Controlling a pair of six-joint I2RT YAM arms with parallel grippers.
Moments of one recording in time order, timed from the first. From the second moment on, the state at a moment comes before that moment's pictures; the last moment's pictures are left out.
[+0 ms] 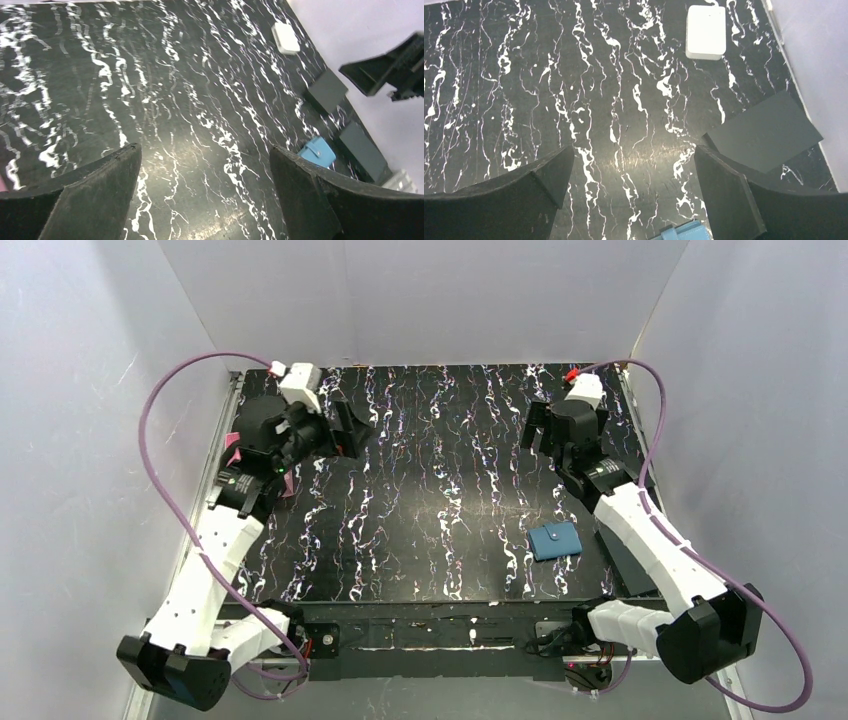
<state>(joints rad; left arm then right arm) -0.27 1.03 1.18 -0.44 0.24 -0.29 0.43 1.17 1.06 -0.35 0.48 0.28</state>
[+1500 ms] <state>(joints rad) -0.58 1.23 1.08 -0.40 0.23 -0.22 0.23 1.30 0.65 -0.45 0.01 0.76</state>
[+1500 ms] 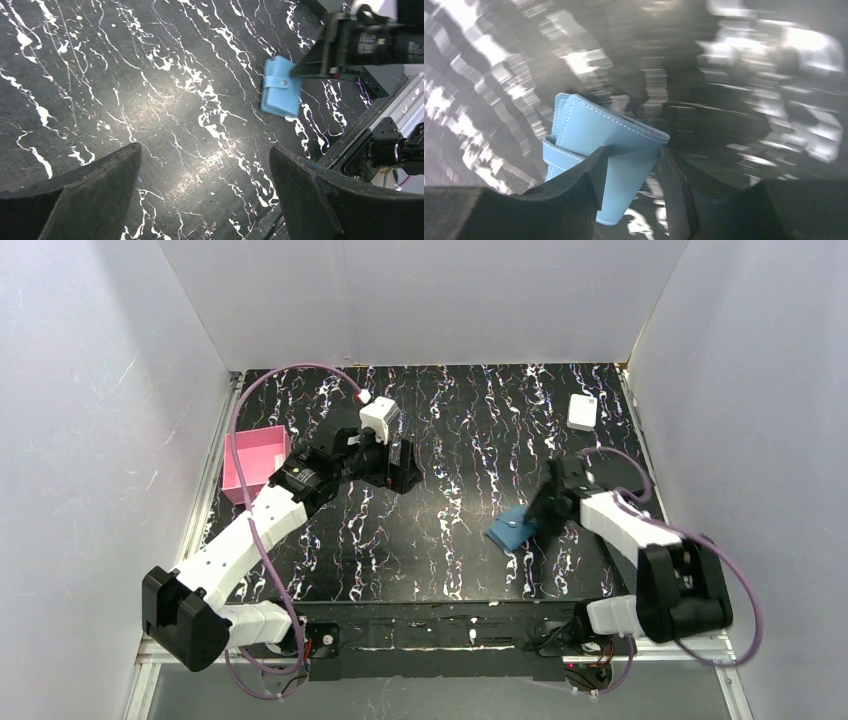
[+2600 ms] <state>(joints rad) -0.67 1.89 1.23 -0.52 0.41 -0.51 0.45 1.47 0.65 -0.08 -0.42 0.70</state>
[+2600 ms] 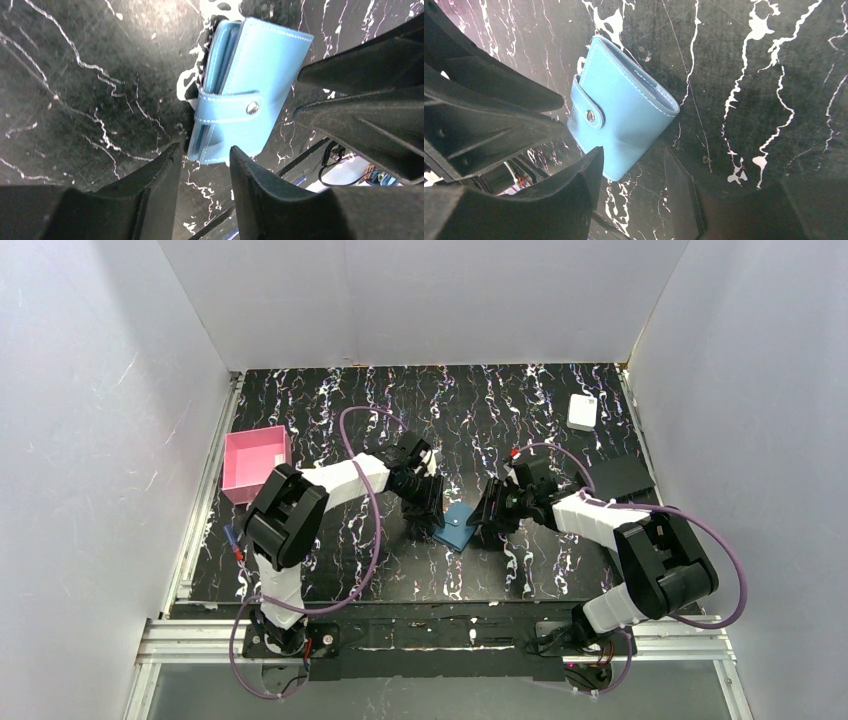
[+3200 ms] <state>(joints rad) -0.66 1.99 1.30 -0.58 0.43 -0.57 0.45 1.50 0.49 0.25 -0.45 0.92</state>
